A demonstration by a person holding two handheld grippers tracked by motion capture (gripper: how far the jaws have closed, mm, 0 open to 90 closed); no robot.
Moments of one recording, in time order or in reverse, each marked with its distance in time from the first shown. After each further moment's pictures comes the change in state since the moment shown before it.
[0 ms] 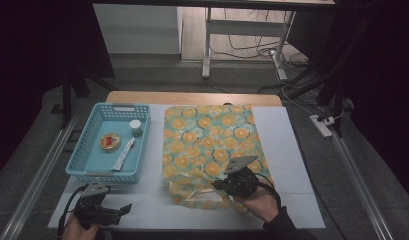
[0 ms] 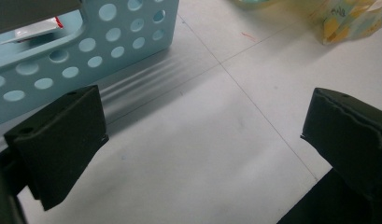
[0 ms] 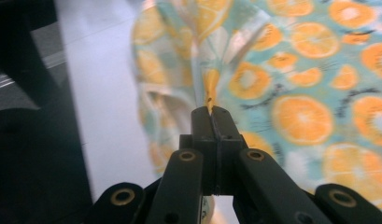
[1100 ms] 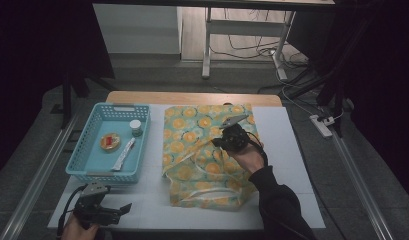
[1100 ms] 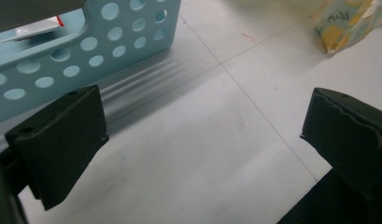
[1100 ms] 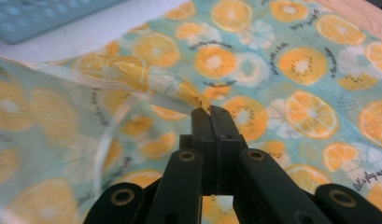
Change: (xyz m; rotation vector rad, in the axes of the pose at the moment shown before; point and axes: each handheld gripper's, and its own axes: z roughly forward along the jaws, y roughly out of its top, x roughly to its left) left arm 0.002 0.000 0.000 -0.001 -0.006 -0.009; right arm -0.110 0.051 0.042 -0.005 -0.166 0.054
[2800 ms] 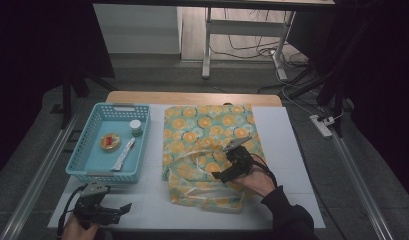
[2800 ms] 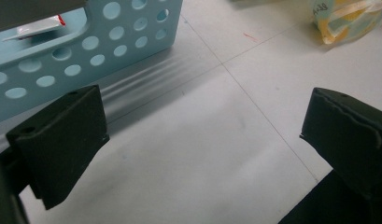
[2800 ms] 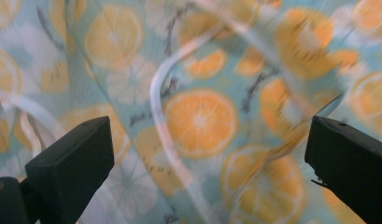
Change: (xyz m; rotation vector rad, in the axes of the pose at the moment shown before) left arm 0.000 0.000 0.000 0.002 0.005 -0.003; right arm 0.039 -0.057 -0.005 0.098 0.046 0.061
